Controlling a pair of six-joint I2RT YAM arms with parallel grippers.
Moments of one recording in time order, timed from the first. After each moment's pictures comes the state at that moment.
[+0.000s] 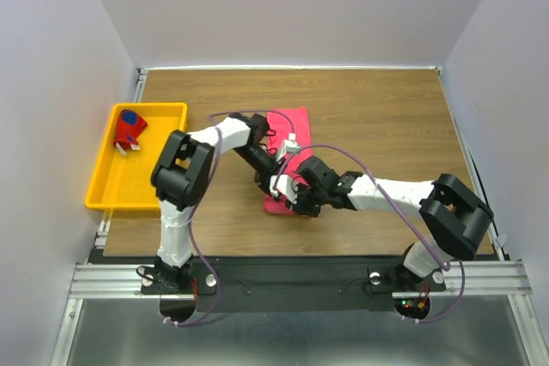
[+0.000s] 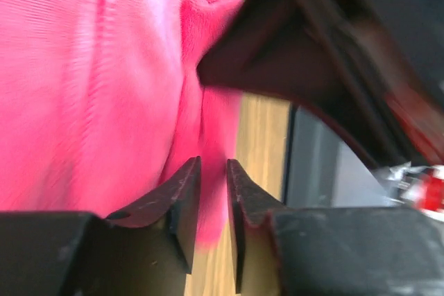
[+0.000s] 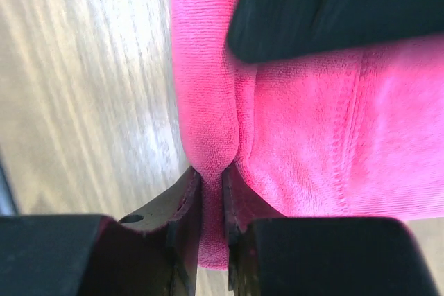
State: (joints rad) left arm -0.53 2.06 1.41 -1.06 0.99 0.74; right arm 0.90 1.56 0.82 -0.23 -0.27 -0.48
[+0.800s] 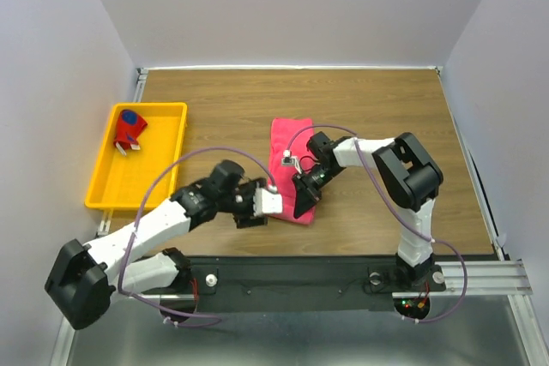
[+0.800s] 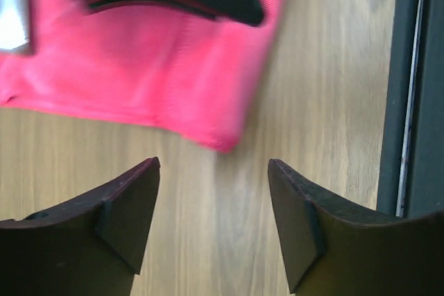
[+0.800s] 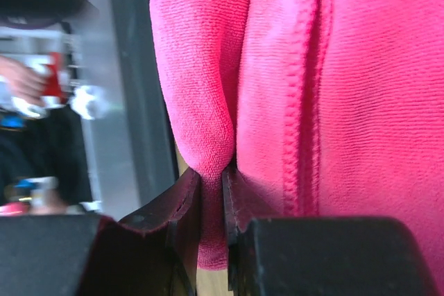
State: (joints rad) left arm -0.69 1.01 0.63 -0.41 0.45 0.72; right arm 0.57 1.99 1.15 -0.63 -1.10 -0.36
